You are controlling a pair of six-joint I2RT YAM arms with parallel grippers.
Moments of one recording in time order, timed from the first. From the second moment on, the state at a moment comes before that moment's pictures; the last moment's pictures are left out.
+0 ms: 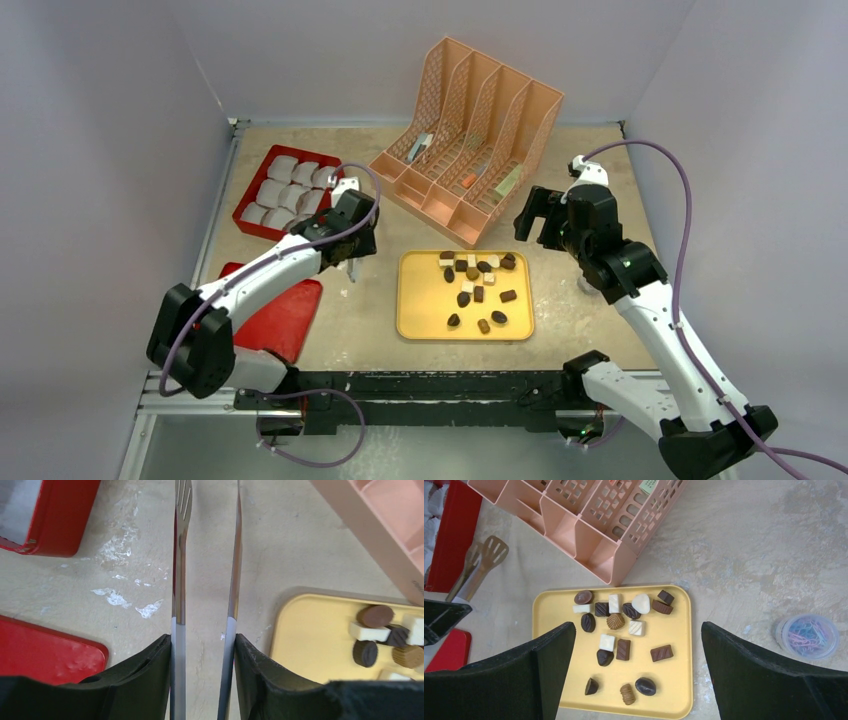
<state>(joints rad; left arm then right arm) -0.57 1.40 0.94 -0.50 -0.39 -0.62 0.39 0.93 1.05 -0.71 0.22 0.46</state>
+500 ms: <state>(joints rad) -0.58 1.29 1.06 -0.74 -0.34 -0.48 0.39 0.93 1.05 -0.71 0.22 0.46</state>
